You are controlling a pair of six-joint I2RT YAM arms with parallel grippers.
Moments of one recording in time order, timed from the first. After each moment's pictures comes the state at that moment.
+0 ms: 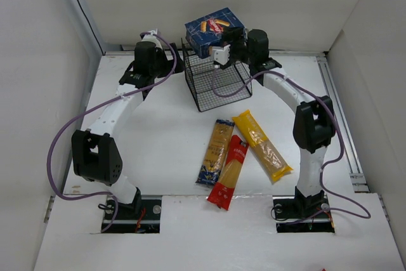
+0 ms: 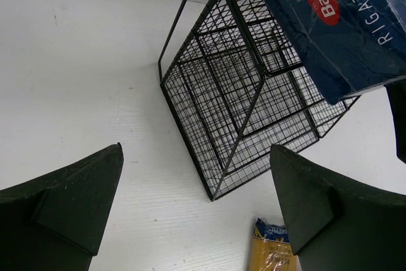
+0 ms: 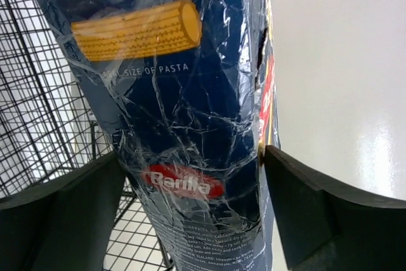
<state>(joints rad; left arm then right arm) -0.26 1.59 1.40 -0.23 0.03 -0.41 0.38 2.03 1.77 0.10 -0.42 -1.43</state>
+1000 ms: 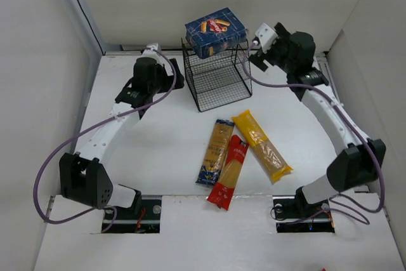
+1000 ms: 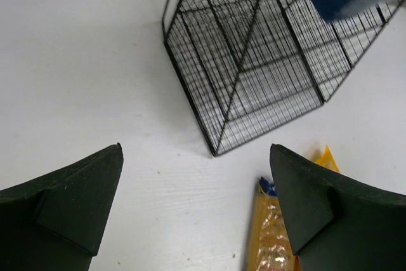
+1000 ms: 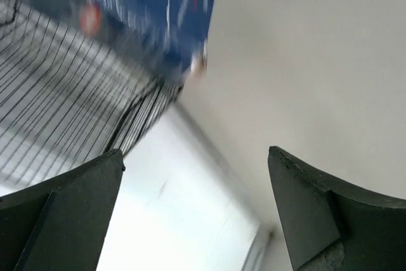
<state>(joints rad) -0.30 1.39 1.21 -0.26 -0.02 -0.41 0.30 1.57 1.52 -0.06 -0.22 -0.80</state>
